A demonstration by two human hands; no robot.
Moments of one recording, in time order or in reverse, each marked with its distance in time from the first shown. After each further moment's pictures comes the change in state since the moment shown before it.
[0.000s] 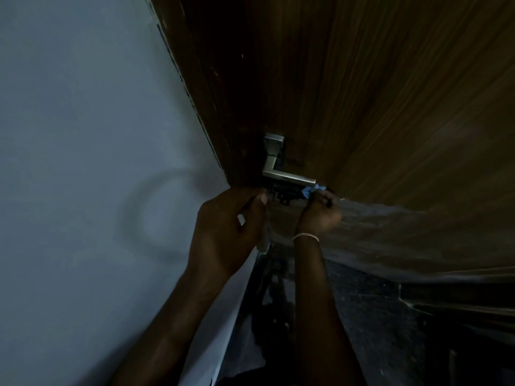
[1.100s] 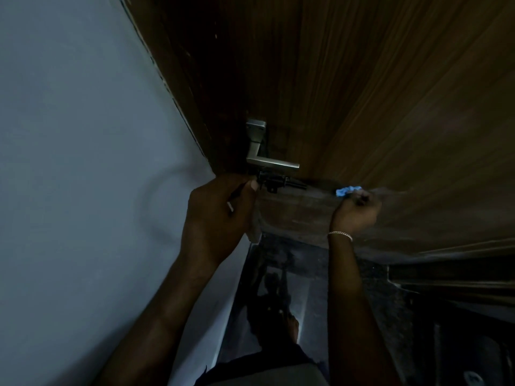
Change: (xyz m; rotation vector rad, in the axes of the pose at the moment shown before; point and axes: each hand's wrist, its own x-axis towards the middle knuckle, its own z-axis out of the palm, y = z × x) left_hand 0.000 -0.001 0.011 -0.007 -0.016 0.020; right_hand 0.074 -0.006 -0.079 -0.156 0.171 -0.205
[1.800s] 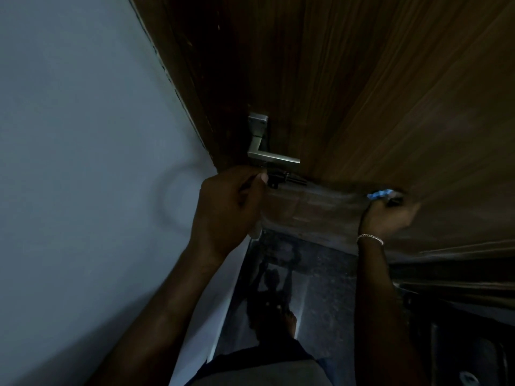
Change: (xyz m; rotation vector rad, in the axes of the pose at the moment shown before) left_hand 0.004 0.011 0.011 -0.014 0.006 0.020; right_hand 0.052 0.001 -0.037 -0.132 -0.005 -0.212
